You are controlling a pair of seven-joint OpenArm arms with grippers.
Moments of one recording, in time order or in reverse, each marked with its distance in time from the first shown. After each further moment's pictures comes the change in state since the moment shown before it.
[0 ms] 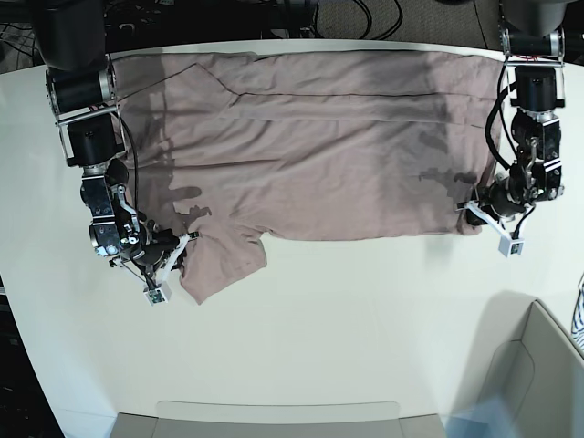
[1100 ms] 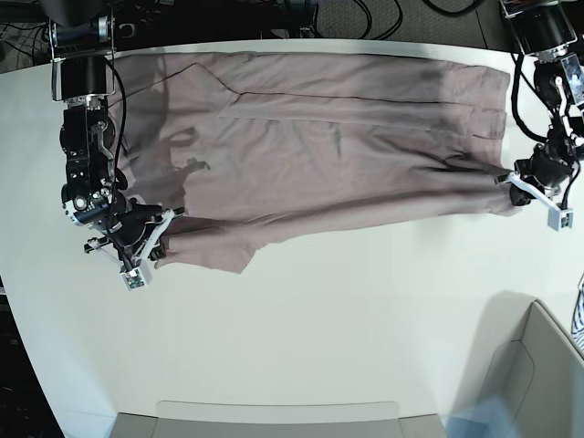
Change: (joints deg) left arm 18.5 2.1 -23.4 32.2 0.7 0.3 13.7; right arm -19.1 2.4 16.7 41.1 -1.0 0.0 -17.5
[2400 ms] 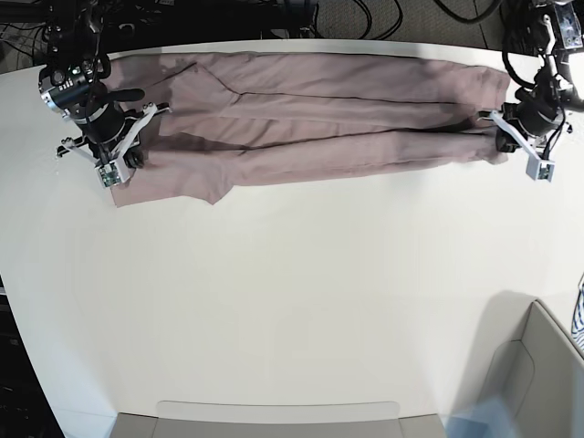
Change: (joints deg) left arm 18.5 -0.1 0.0 15.9 -0.2 0.0 2.6; right arm -33.1 0.0 13.9 31.5 1.6 0.0 -5.3
